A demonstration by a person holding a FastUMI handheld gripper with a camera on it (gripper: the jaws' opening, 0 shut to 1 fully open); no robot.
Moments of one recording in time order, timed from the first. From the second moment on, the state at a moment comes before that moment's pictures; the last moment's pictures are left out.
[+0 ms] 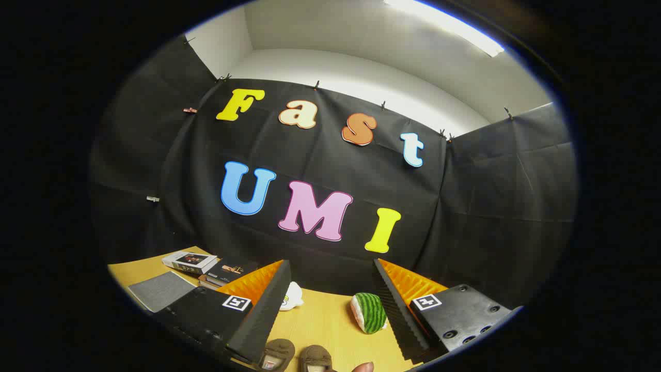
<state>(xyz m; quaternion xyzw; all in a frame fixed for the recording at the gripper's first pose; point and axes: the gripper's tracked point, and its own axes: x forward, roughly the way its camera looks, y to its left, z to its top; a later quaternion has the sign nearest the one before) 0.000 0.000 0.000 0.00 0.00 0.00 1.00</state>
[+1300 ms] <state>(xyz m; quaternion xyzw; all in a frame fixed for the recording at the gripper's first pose) -0.008 0.077 -0.051 0.05 0.08 0.18 0.98</state>
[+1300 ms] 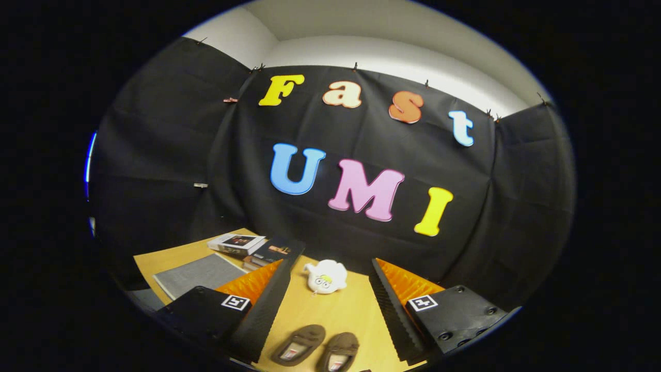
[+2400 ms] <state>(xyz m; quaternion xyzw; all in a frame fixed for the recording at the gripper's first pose) -0.049 0.251 -0.258 0.38 0.42 0.42 0.71</state>
